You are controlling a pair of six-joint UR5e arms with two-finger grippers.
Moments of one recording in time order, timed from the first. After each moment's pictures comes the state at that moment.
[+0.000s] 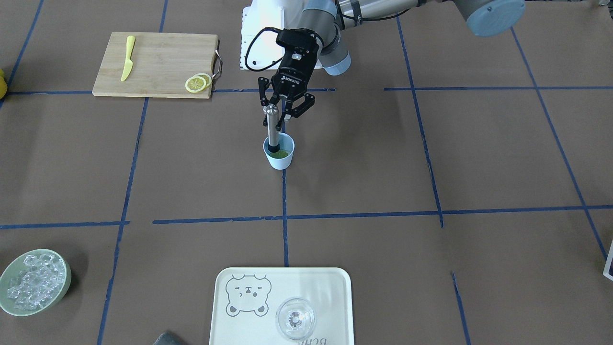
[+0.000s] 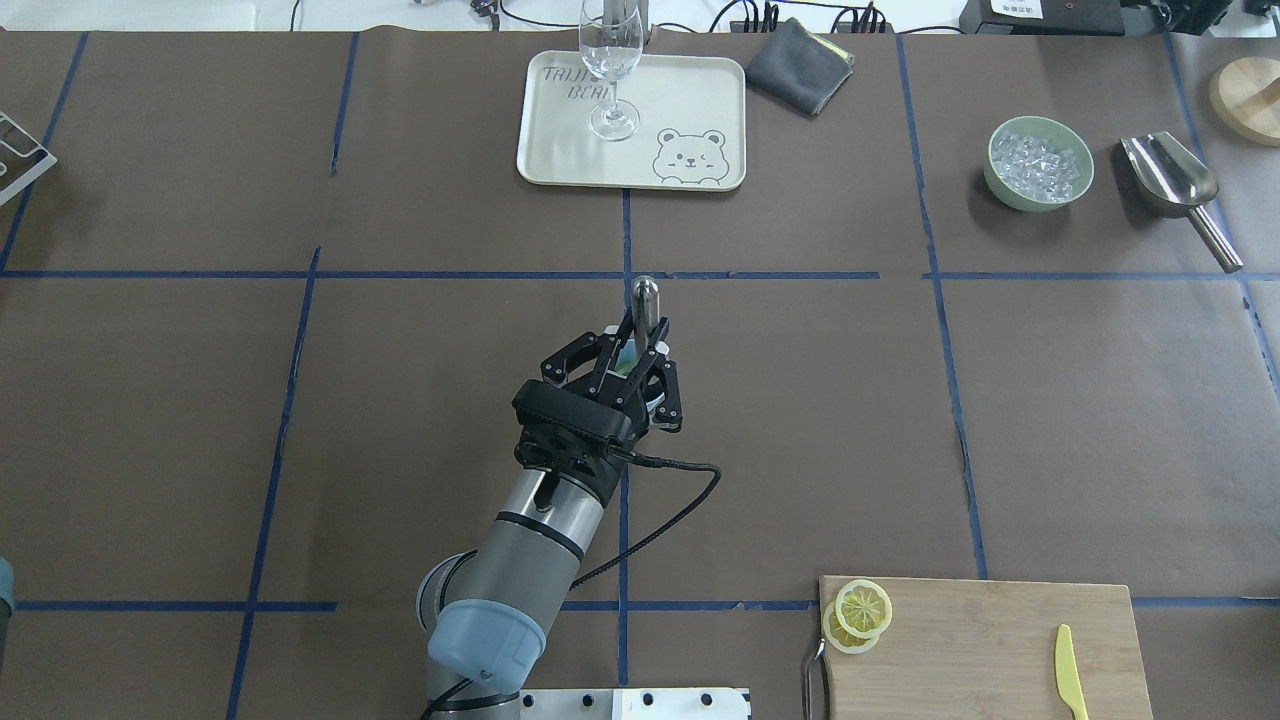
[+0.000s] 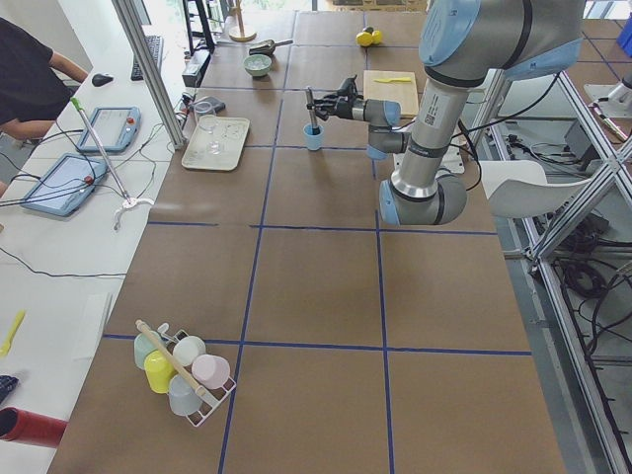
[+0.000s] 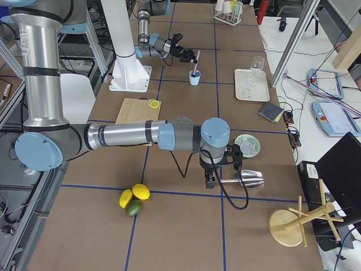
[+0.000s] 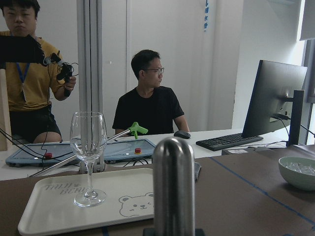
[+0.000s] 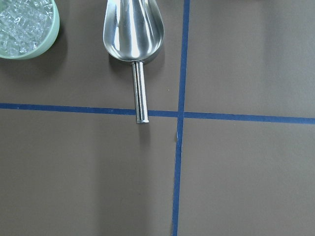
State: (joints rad) left arm -0.14 -2.28 -1.39 -2.95 -0.57 -0.50; right arm 1.62 -1.55 1.70 -1.69 2.39 -0.06
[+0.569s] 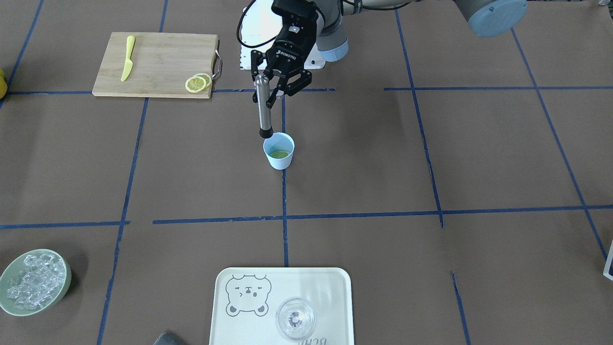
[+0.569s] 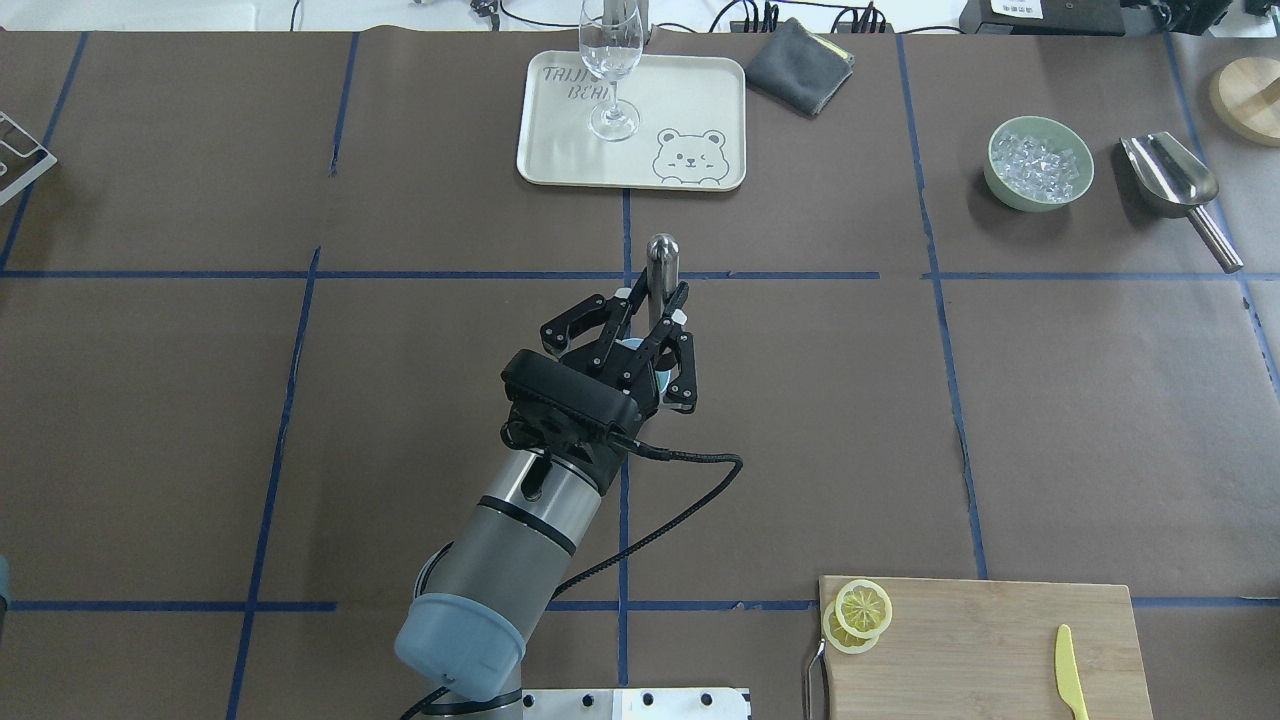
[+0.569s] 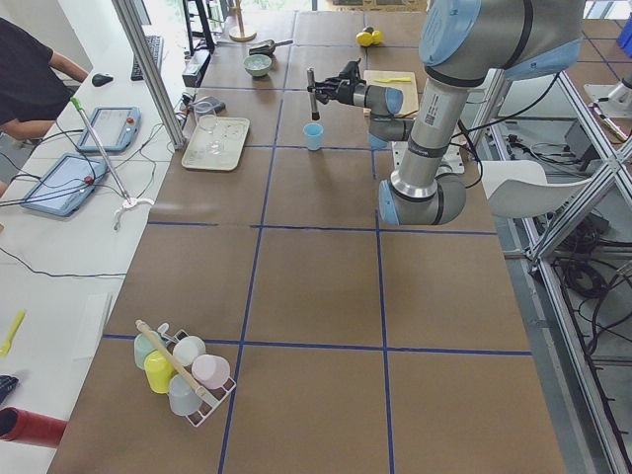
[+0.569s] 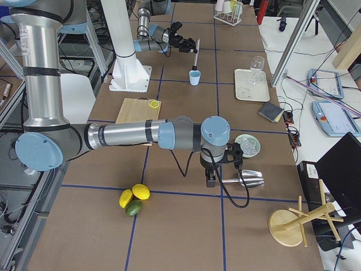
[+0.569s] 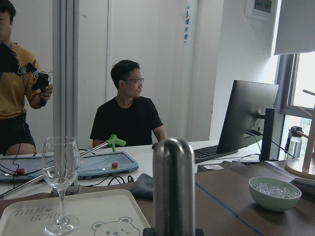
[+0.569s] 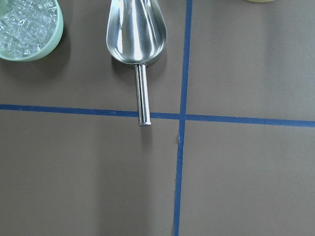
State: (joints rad) left arm -0.16 -2.28 -1.55 -2.94 -0.61 -0.33; right arm 1.62 -1.55 1.70 -1.69 2.39 -0.06
